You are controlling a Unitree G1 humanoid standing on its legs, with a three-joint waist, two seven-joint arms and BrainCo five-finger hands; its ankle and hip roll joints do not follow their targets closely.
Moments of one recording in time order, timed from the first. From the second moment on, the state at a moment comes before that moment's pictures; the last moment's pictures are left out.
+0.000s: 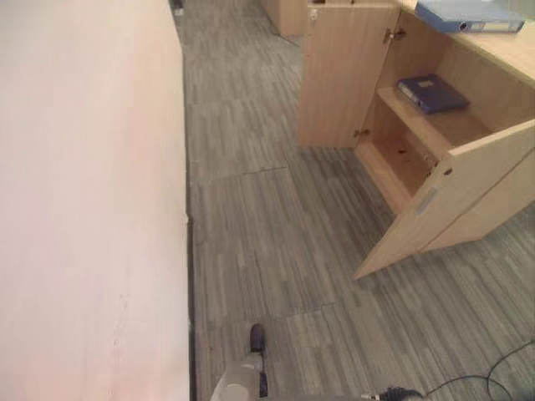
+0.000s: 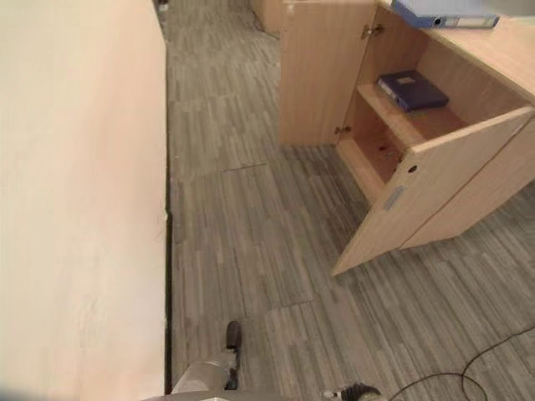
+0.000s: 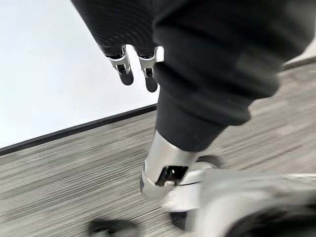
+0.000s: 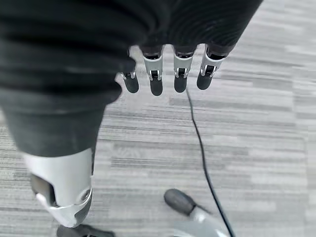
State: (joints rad) left arm 0.09 0.21 -0.17 1.30 -0.10 -0.08 0.14; right arm -0.09 -0.22 0.26 1.49 0.05 0.05 -0.09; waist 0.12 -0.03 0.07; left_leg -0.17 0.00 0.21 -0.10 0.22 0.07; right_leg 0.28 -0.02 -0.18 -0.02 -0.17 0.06
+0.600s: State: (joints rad) left arm 0.01 0.28 -0.26 1.29 -0.03 -0.07 0.09; right arm -0.16 -0.20 0.31 1.27 0.08 0.03 -0.08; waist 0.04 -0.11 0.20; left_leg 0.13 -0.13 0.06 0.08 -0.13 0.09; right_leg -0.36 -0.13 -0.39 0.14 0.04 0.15
